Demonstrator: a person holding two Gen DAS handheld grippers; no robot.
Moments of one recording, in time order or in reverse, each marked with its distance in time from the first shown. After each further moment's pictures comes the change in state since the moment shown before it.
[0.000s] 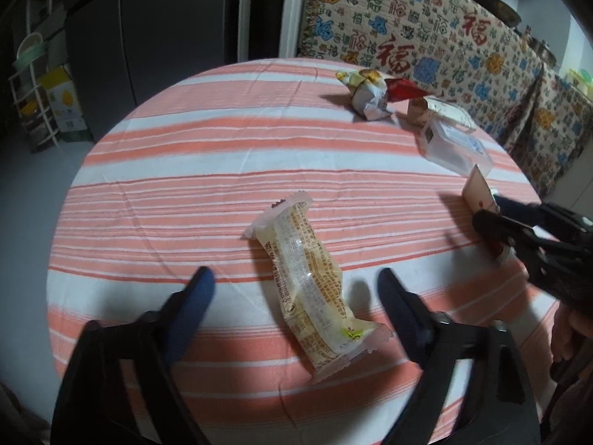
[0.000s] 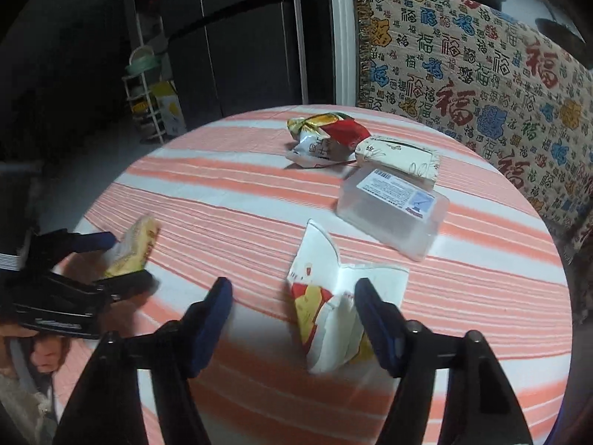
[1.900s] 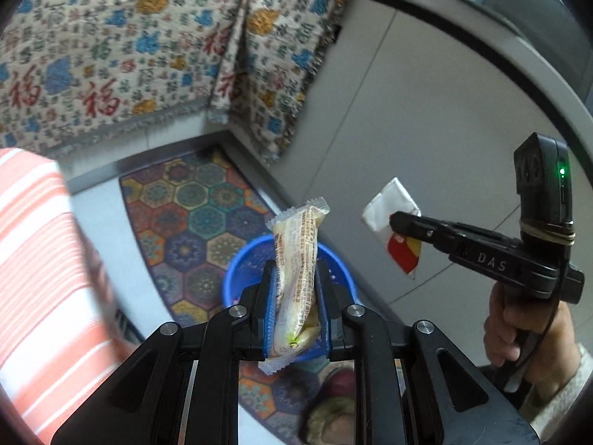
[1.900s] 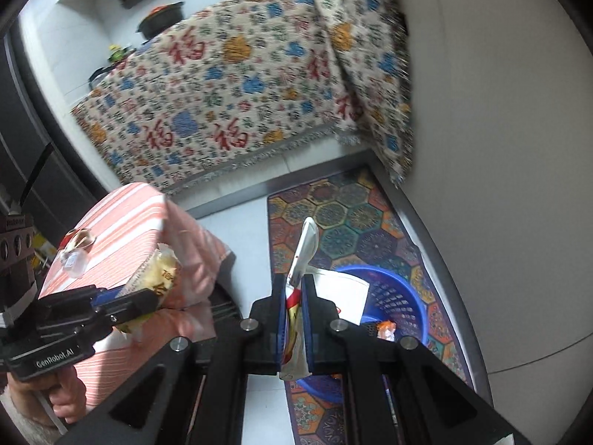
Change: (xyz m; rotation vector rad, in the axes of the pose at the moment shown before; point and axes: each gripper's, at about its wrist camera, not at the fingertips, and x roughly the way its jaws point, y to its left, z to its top) left arm 0.020 -0.543 -0.014 0.490 0.130 -0.658; right arm -0.250 -0.412 -0.209 0.697 -0.091 -0.311
